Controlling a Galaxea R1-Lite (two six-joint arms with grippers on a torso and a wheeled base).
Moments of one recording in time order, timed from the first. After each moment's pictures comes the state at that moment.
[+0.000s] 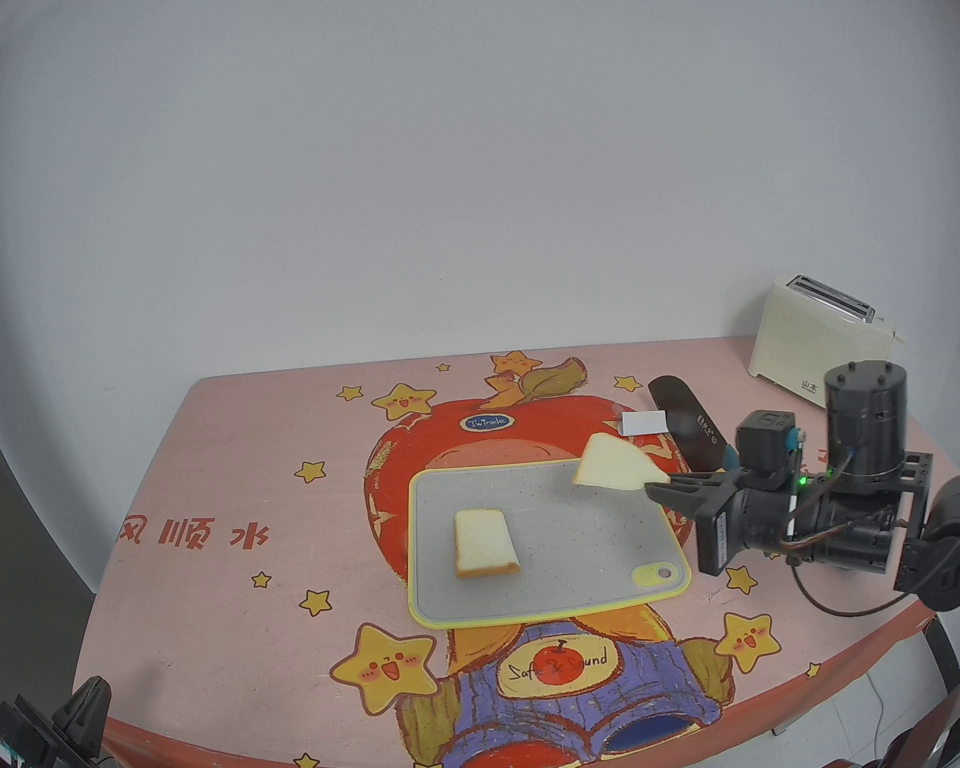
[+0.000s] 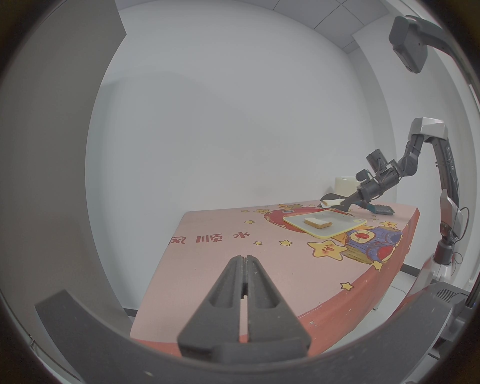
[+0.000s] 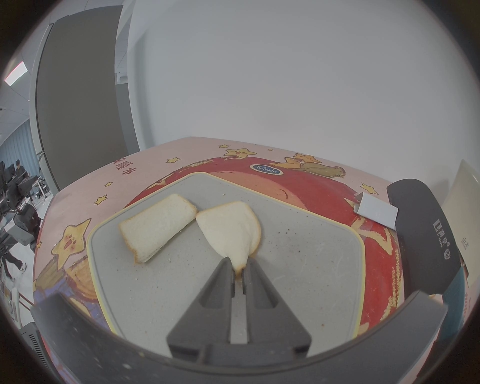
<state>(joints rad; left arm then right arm) -0.04 0.05 -0.04 0.05 -0.13 0.03 0.59 1.55 -0.64 -0.50 0.04 -0.05</state>
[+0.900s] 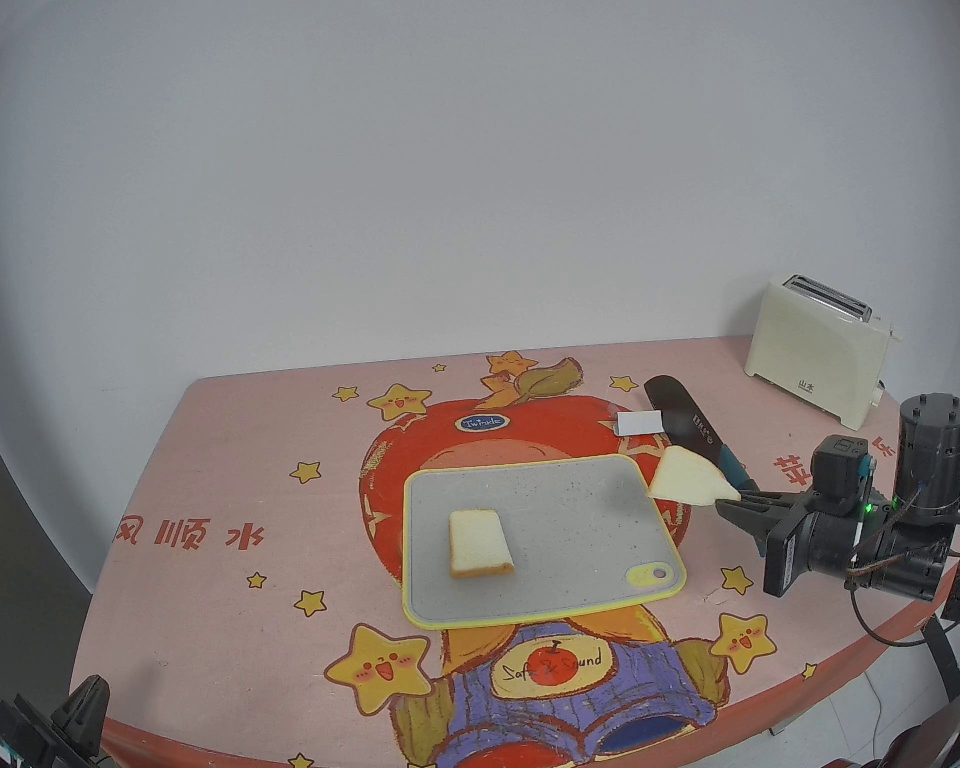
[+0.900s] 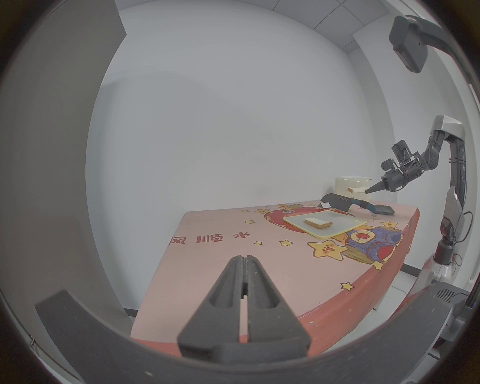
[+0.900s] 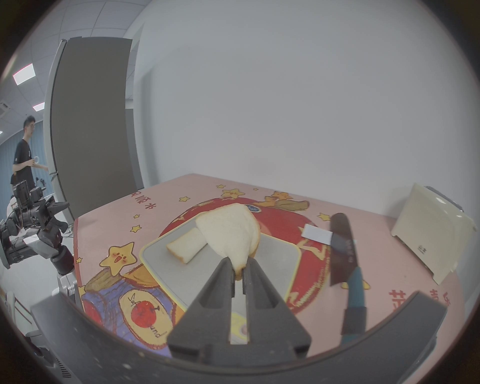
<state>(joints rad) -0.04 0.05 -0.04 0.05 -0.13 0.03 0.53 1.40 -0.48 -0.49 -0.01 -0.05</state>
